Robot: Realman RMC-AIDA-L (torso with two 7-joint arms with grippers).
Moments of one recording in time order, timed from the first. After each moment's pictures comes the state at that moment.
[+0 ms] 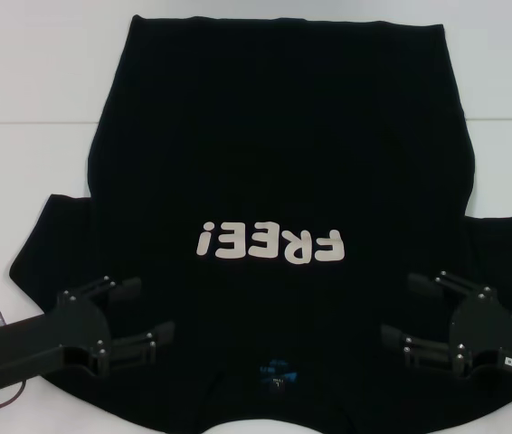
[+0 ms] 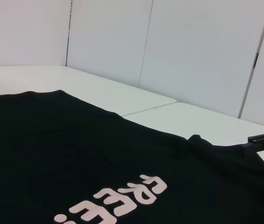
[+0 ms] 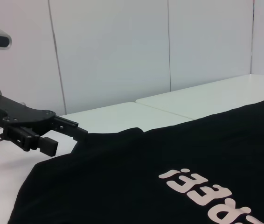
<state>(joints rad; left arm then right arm) -0.38 -2.16 0.40 0.64 2.14 1.57 -1.10 0.42 2.09 -0.55 -0.43 -1.98 -1.48 0.89</state>
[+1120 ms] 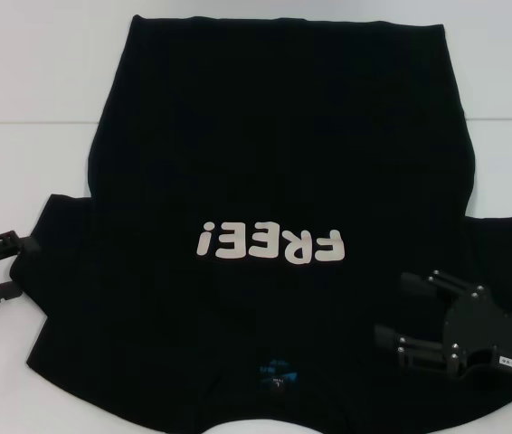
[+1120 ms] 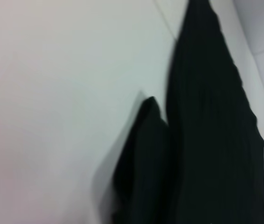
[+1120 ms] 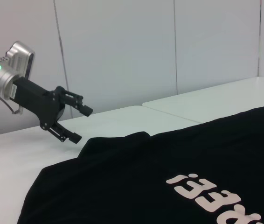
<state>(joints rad) -0.44 -1.92 0.38 0.55 2.23 1.36 -2.53 0.43 2.09 -0.55 -0.41 -1.99 -1.48 0.89</state>
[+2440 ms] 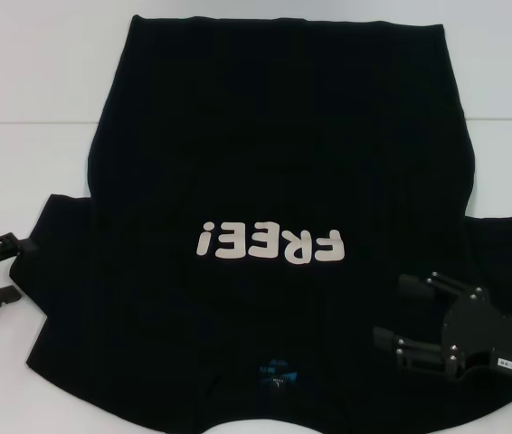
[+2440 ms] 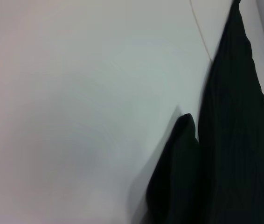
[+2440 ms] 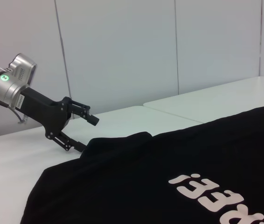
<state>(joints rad) -0.45 -1.93 0.36 0.49 2.22 1.25 -2.57 0.43 2.10 -0.55 -0.41 -1.99 -1.49 0.89</state>
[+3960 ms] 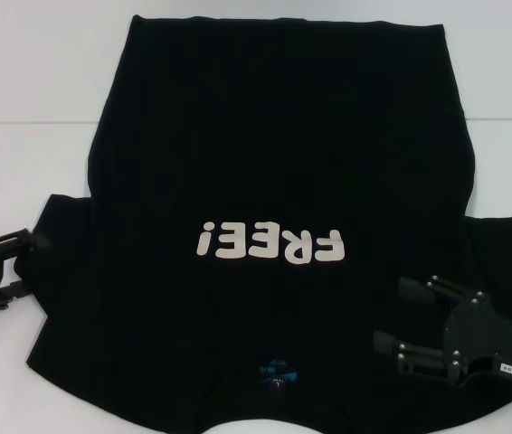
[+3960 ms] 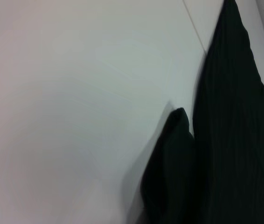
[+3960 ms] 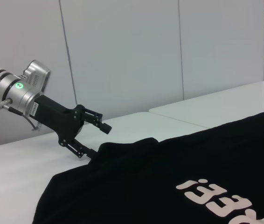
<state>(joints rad) -0.47 -1.93 0.40 0.49 2.23 1.23 -2.56 0.42 2.09 -0.55 -0.40 -1.98 -1.52 0.89</state>
